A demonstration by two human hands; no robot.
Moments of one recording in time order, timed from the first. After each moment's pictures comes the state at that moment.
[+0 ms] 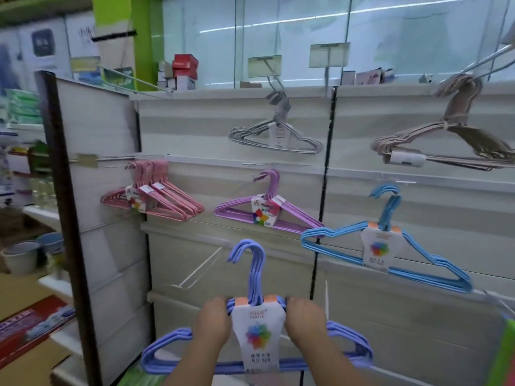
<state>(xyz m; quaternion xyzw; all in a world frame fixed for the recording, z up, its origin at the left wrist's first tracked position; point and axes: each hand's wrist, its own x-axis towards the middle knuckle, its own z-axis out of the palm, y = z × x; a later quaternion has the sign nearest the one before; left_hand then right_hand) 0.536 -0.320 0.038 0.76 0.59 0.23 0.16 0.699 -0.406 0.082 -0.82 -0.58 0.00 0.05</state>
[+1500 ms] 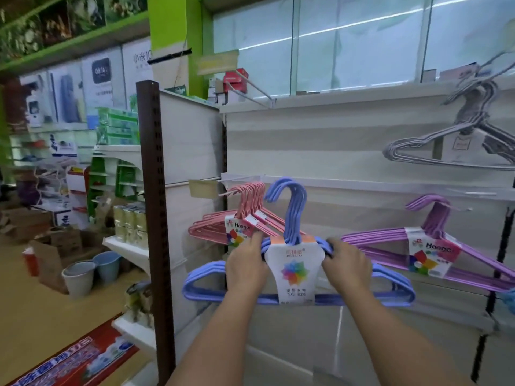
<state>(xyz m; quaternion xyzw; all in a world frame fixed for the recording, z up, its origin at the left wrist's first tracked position) 0.300 -0.003 0.158 0.74 0.50 0.44 -0.03 0.472 -0.079 0.182 -0.79 -0.50 -0.13 0.34</state>
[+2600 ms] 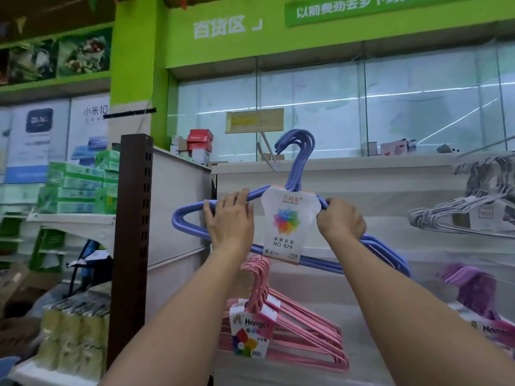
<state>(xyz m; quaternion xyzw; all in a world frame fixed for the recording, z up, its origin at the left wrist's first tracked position) 0.247 0.176 0.364 0.73 0.42 0.53 -0.13 0.401 0.075 0.388 -0.79 -0.34 -0.20 0.47</state>
